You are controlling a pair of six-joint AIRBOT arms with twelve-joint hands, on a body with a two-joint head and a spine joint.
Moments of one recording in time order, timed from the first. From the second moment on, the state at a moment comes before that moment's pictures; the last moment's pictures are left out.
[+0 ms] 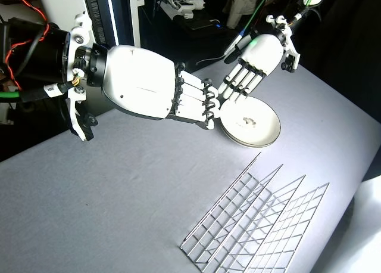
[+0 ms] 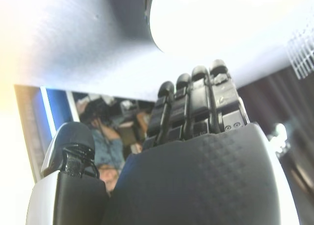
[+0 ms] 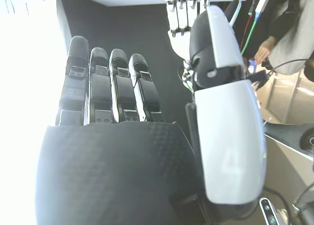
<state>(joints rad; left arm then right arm) 0.43 -0.93 1.25 1.75 -0.88 -0.18 -0.50 -0.54 0.83 -0.76 0.61 -0.17</state>
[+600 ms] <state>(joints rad) 0.47 -0.97 1.34 1.80 -0.80 -0.18 -0.48 -0.63 0.89 -0.98 0.81 -0.41</state>
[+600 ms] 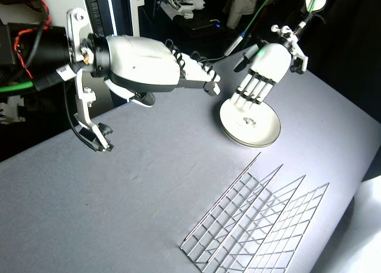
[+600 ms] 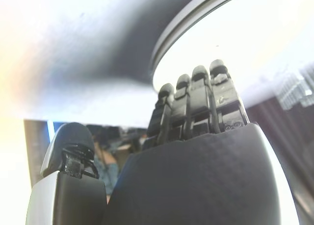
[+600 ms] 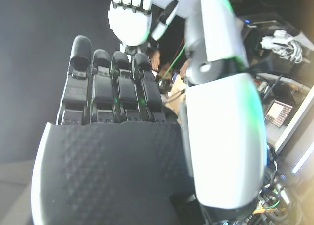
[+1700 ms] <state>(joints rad) 0.52 -1.01 1.45 1.82 -0.81 -0.23 -0.53 -0.73 0.97 -0.92 0.73 -0.48</state>
